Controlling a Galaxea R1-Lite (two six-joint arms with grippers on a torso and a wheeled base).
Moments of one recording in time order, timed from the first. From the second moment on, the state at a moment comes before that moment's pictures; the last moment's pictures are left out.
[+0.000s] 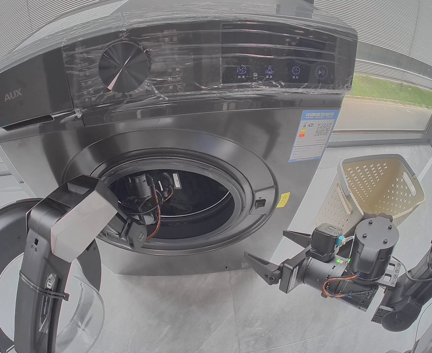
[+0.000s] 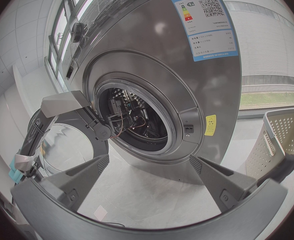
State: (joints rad) left arm -0.33 2.56 -1.44 -1.21 0.16 -0.08; right arm 0.78 1.86 -0.36 -1.31 -0.10 0.19
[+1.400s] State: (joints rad) left arm -0.49 2.25 -0.51 -1.53 0.15 -0.10; right arm 0.78 1.80 -0.25 -1.33 -0.10 0.20
